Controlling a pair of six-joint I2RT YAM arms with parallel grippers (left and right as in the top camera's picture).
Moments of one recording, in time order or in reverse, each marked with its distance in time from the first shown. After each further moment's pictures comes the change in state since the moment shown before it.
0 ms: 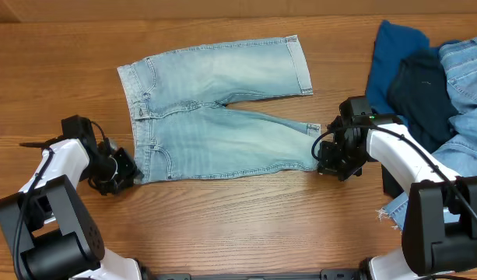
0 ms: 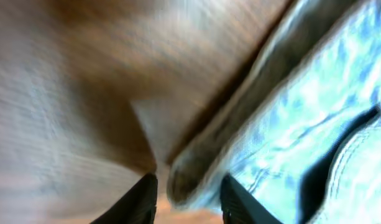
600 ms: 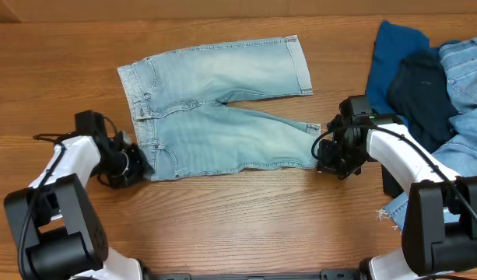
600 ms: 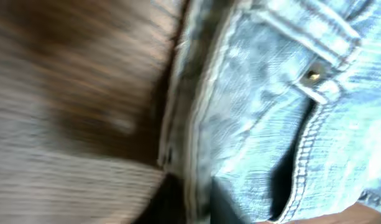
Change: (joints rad) left arm -0.100 0.002 -0.001 0.078 0.059 0.029; right arm 0.000 0.000 0.000 0.019 -0.009 -0.001
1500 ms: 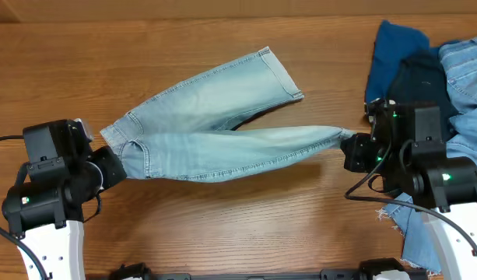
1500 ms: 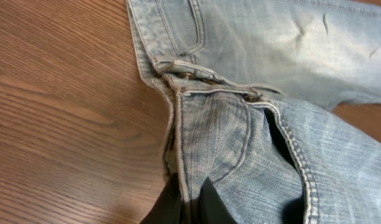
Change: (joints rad) left arm -0.015 -0.705 0.188 -0.389 -0.230 -0.042; right arm 0.000 -0.616 0.149 -0.212 0.054 -0.018
